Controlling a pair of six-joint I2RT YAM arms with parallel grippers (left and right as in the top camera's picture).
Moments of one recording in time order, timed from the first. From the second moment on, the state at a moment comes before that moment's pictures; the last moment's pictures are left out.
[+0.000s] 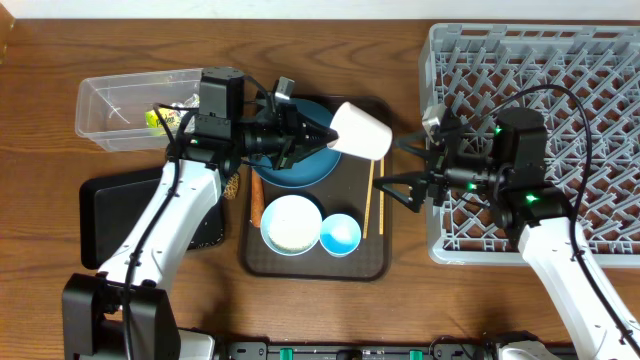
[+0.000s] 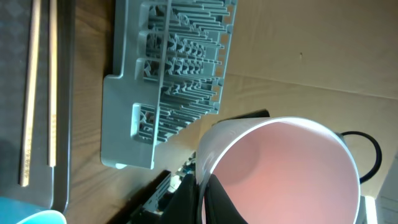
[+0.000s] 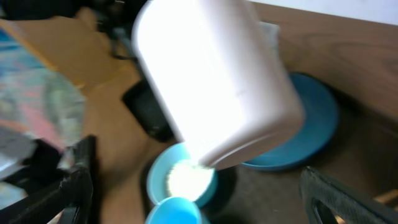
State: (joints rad) left arm -0.19 1.55 1.10 -0.26 1.09 -1.00; right arm 0.16 1.29 0.84 -0.14 -1.02 -0.06
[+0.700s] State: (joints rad) left arm -0.23 1.55 1.10 -0.26 1.14 -1.04; right arm 0.27 1.35 0.84 0.08 -0.90 -0.08
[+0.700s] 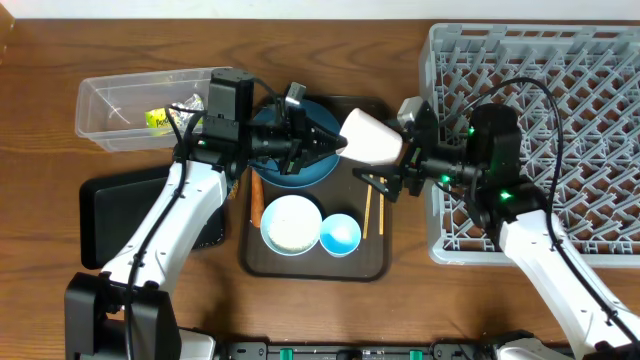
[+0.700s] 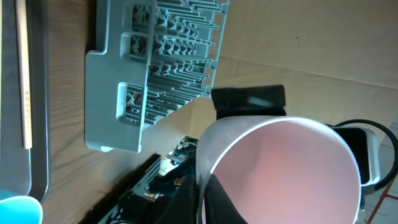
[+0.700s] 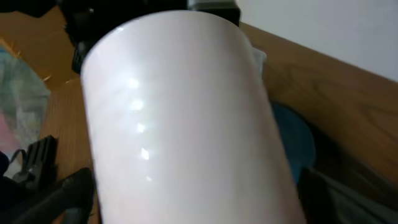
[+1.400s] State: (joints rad) left arm -0.22 1.55 1.10 -0.26 1.14 -1.03; right arm 0.27 1.35 0.84 0.12 -0.90 -0.08
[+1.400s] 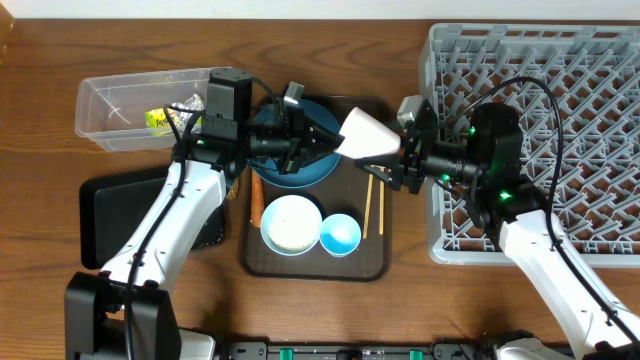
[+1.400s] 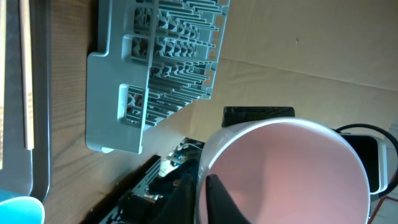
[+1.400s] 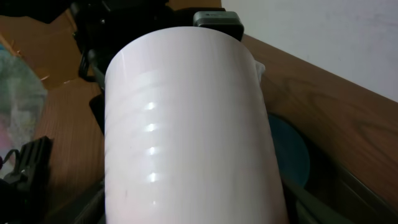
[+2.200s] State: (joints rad) left arm -0.13 1.52 1.10 -0.59 0.60 -0.48; right arm 0.06 1.27 0.88 -0.27 -0.68 0.05
